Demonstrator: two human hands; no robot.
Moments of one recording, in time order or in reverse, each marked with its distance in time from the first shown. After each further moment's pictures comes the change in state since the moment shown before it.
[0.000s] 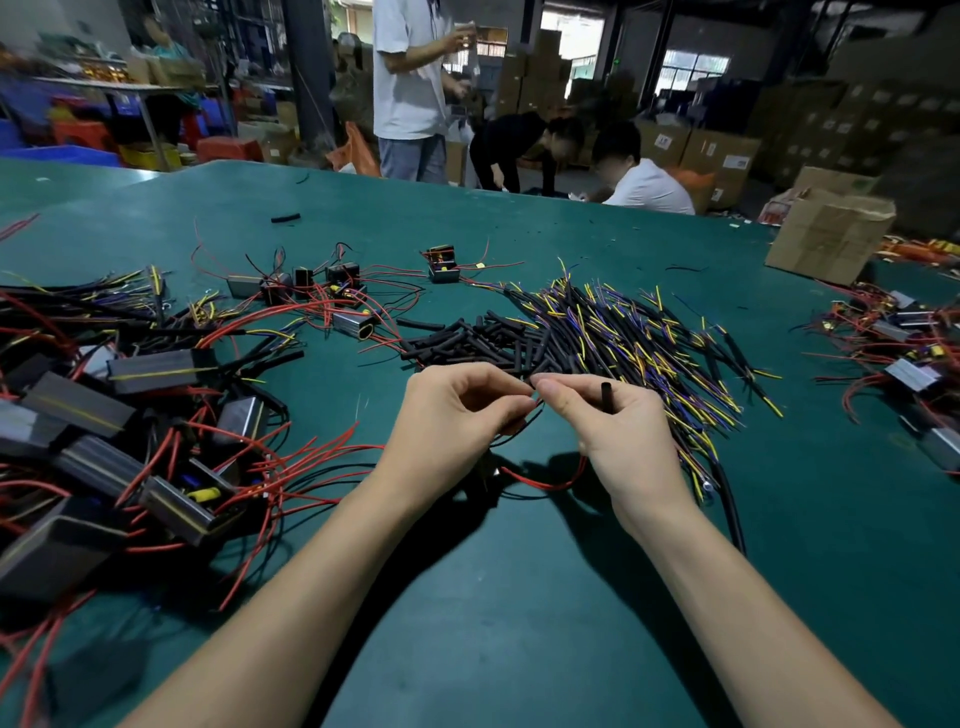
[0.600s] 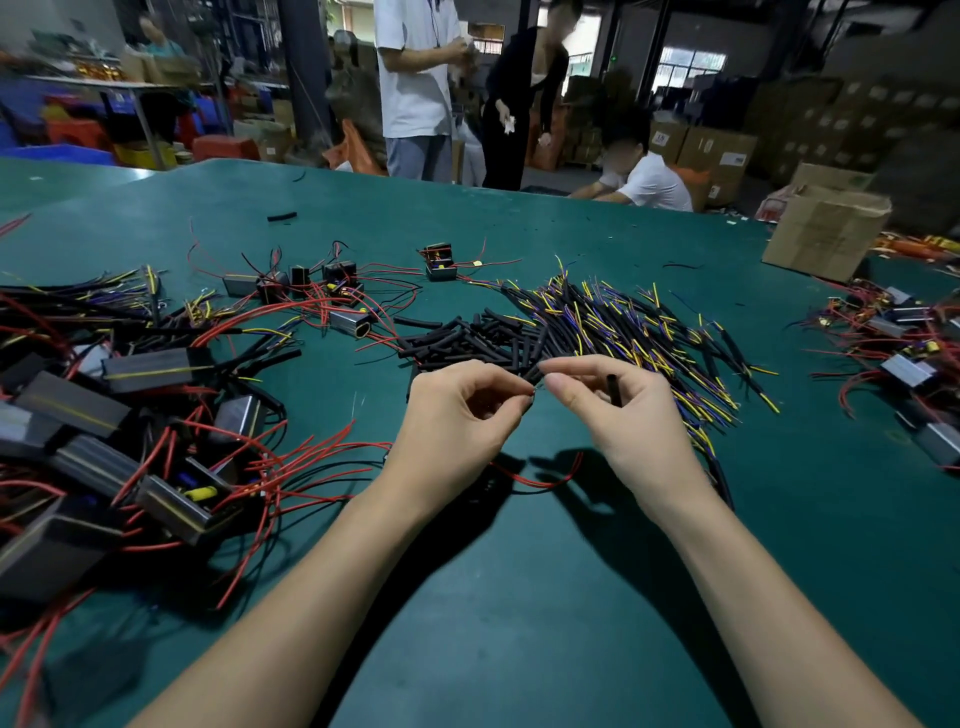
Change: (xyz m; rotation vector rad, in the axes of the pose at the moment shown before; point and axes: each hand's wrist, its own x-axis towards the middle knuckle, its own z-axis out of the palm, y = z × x) left_hand -0.004 -0.001 0.005 0.209 0.075 0.157; right_hand 0.006 -0.003 -0.016 -0.104 -0.110 -0.106
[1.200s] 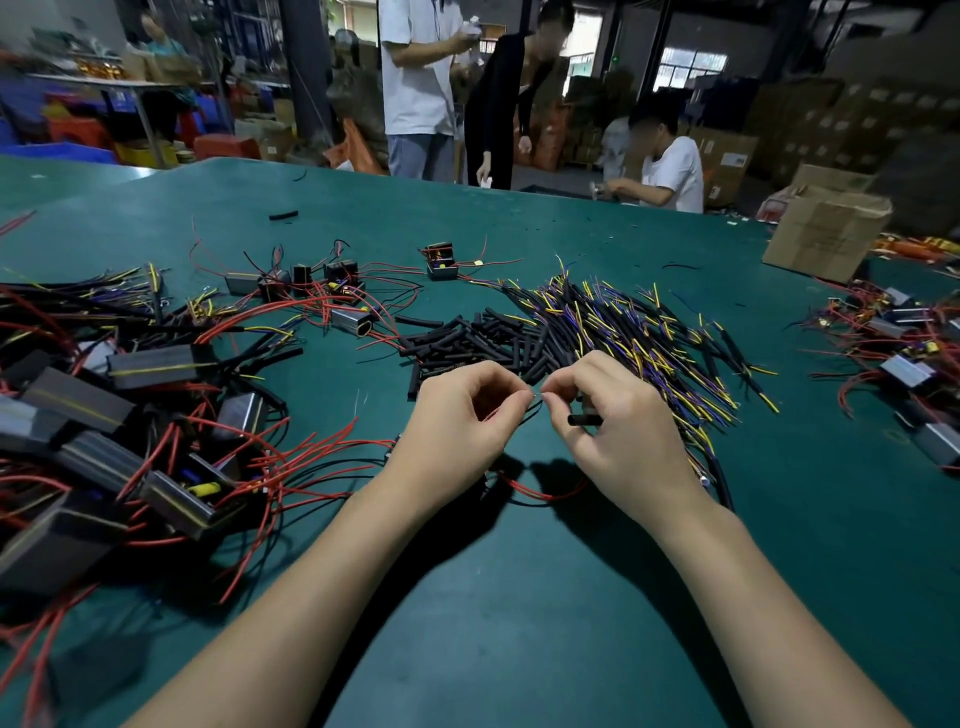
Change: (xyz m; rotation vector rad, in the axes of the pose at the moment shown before) left_hand 0.000 -0.001 0.002 -0.006 -0.085 -0.057; right_hand -0.004 0.006 -0.005 -0.733 -0.041 -0.503
